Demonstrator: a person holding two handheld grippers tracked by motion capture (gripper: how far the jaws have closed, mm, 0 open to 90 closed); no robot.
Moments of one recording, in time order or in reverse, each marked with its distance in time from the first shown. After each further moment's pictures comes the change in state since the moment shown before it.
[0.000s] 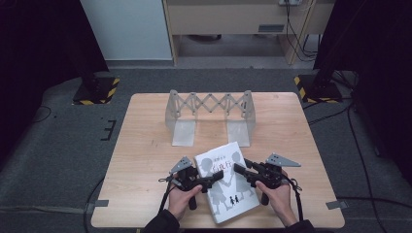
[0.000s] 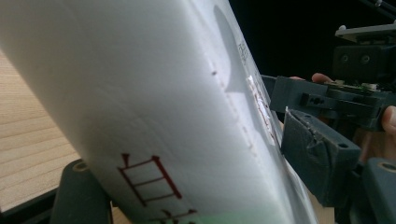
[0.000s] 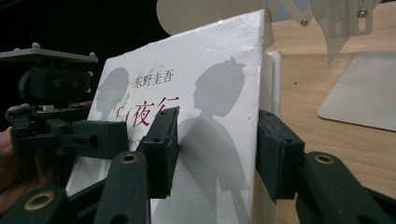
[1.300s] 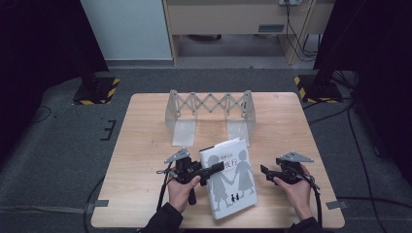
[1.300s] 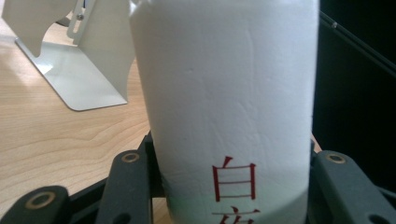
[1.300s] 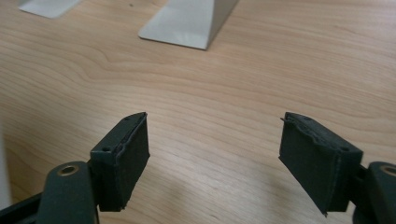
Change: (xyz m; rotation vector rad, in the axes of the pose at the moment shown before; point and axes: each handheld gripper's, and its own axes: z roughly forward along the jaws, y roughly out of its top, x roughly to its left) left arm -0.015 0.038 -0.007 0.001 -0.111 -0.053; right arm -0.060 -0.004 -0.037 0.260 -0.468 -0.093
